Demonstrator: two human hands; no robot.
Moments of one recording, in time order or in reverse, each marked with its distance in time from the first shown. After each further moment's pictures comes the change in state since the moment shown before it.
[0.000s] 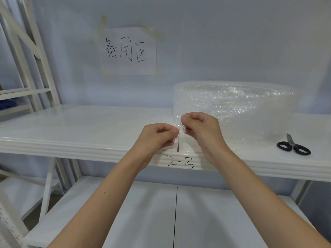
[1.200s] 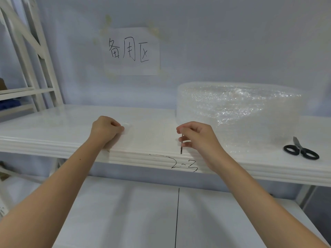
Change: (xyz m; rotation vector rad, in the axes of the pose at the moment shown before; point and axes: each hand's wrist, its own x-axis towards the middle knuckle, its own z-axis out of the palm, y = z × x) left_hand 0.050 -0.009 -0.138 0.858 0.496 -0.114; right_hand -0.007 0.011 0.006 -0.199 -0.154 0.017
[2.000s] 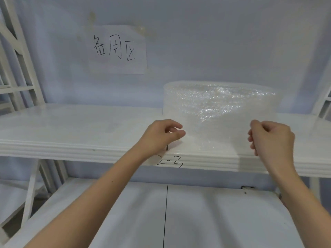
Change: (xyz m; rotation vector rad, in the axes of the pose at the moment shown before) left_hand -0.104 0.114 0.070 -0.404 -0.440 0.394; right_hand -0.057 -0.023 -0.134 -0.550 0.713 -0.110
